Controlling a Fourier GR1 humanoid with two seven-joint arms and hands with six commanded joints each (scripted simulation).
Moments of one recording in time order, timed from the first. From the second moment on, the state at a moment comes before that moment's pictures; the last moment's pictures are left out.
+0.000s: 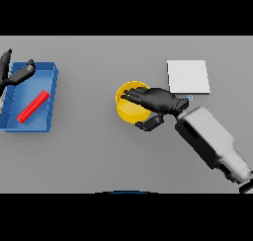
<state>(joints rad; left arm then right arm) -0.64 0.89 -0.67 -1.14 0.29 0.28 0.47 -0.62 -0.33 0.58 -1.20 0.75 0.41 -0.18</state>
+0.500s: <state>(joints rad) -0.64 0.91 -0.66 -1.12 0.29 0.27 0.45 -0.69 -0.31 0.64 -1.09 0.79 0.46 -0.18</state>
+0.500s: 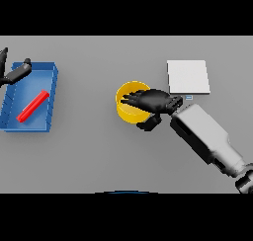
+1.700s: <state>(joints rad) -0.64 0.92 -0.66 -1.17 0.30 0.27 0.48 -0.71 -0.41 0.62 -1.27 0.71 0.62 -0.11</state>
